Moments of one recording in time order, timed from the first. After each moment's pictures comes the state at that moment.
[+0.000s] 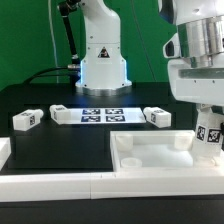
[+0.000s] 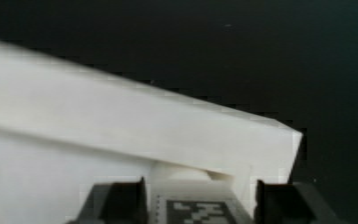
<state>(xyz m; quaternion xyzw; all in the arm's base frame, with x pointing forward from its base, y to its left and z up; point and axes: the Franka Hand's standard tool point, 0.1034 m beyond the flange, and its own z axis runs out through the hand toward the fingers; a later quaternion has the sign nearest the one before) 0.618 0.144 0.073 -0.77 0.63 -0.01 0.12</state>
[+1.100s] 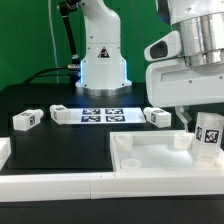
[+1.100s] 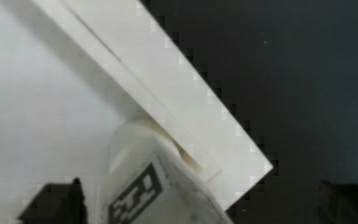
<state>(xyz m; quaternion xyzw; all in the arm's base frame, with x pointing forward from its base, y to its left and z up) 0.618 0.134 0.075 -0.95 0.27 -0.07 0.10</state>
